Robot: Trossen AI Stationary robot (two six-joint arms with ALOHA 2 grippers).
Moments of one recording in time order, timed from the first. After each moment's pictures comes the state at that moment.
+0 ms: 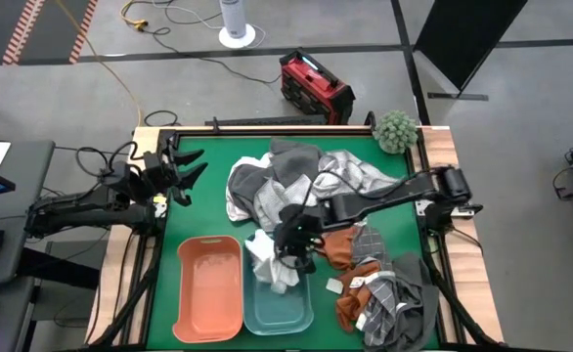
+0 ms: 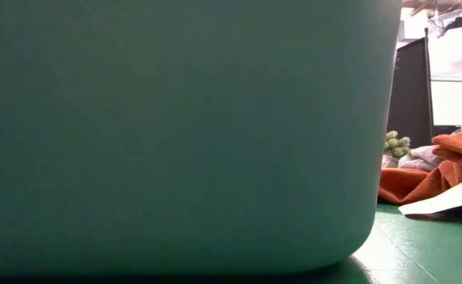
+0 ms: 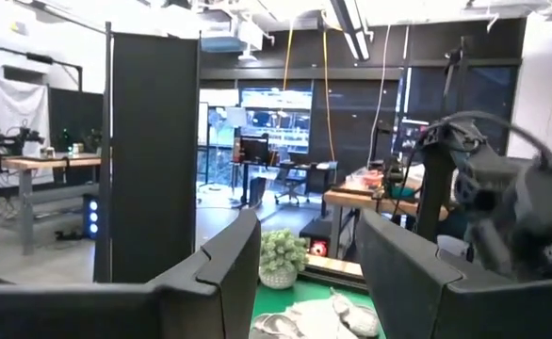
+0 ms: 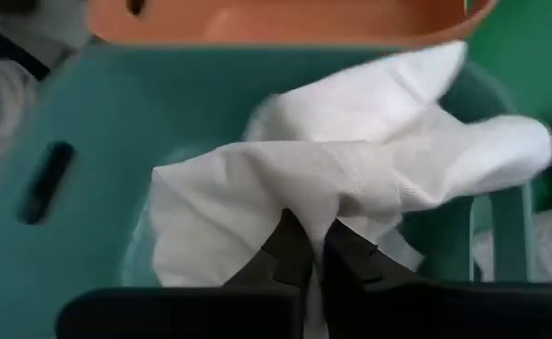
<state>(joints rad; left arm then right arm) 0.17 0.36 0.42 0.26 -0.25 0.02 0.18 1.86 1.43 -0.34 -0.26 0.04</state>
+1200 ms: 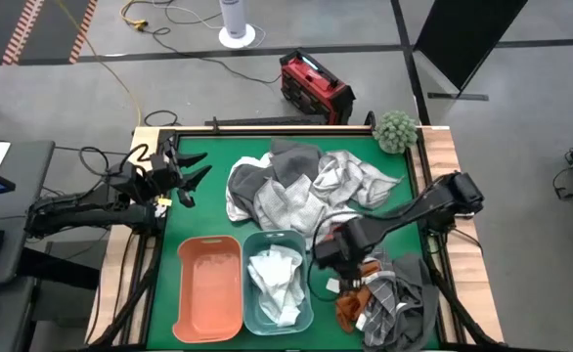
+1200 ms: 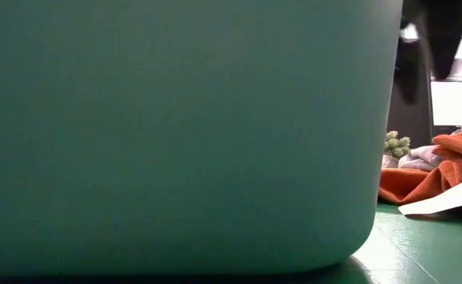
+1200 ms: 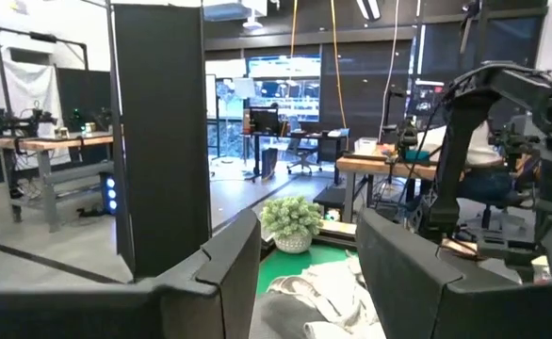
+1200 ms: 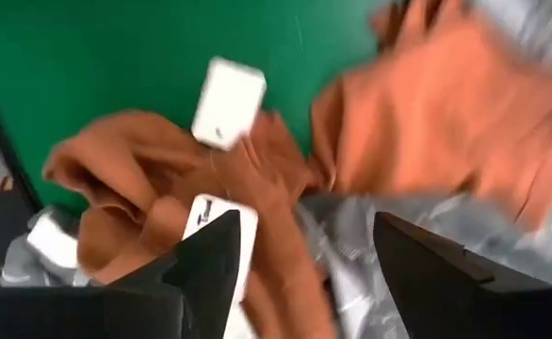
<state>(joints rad) 0.17 0.36 0.42 0.17 -0.27 0.05 0.39 1.79 1.48 -1.27 -0.14 0.52</state>
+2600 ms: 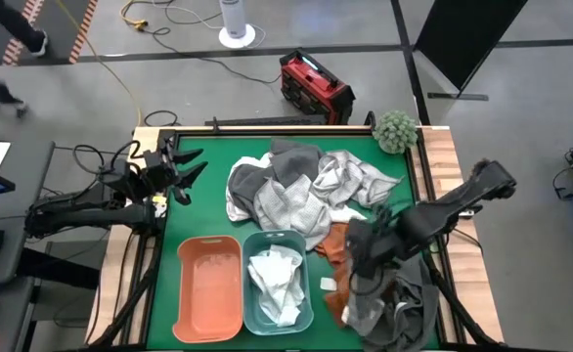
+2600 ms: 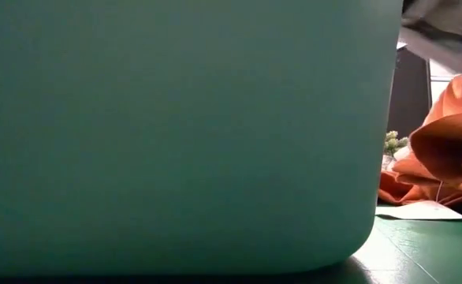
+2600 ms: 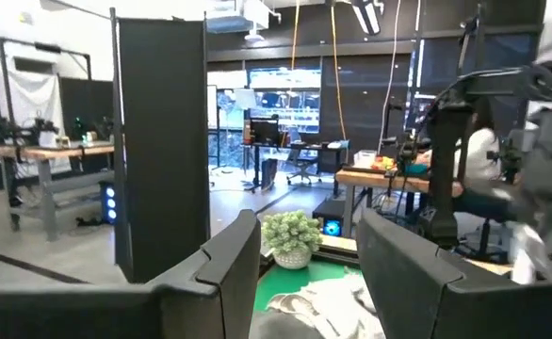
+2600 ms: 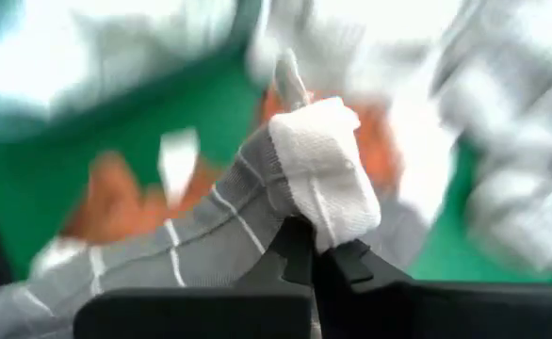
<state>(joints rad) 0.17 0.36 0.48 0.15 -0.27 0.04 0.52 1.48 1.48 -1.28 0.37 0.83</state>
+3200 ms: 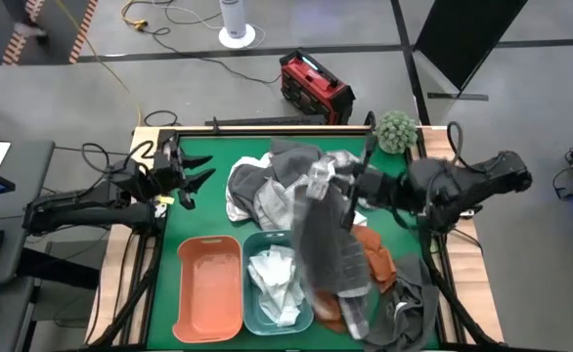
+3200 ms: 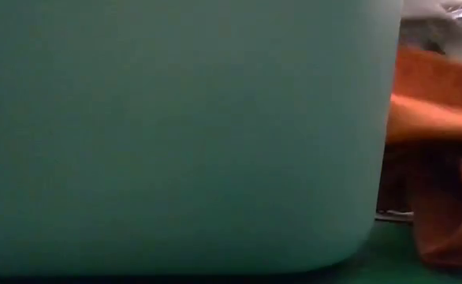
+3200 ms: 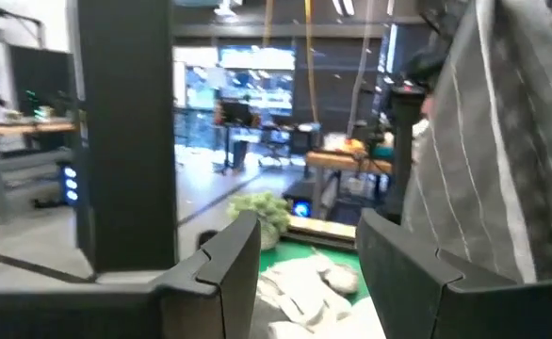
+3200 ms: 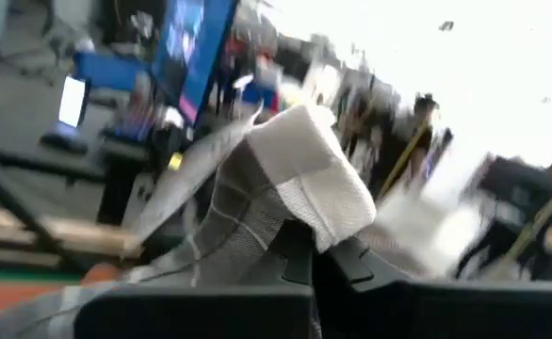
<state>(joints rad) 0.17 0.44 0.48 0.16 -0.18 -0.01 0.32 1.30 1.48 -0.05 0.61 -0.46</state>
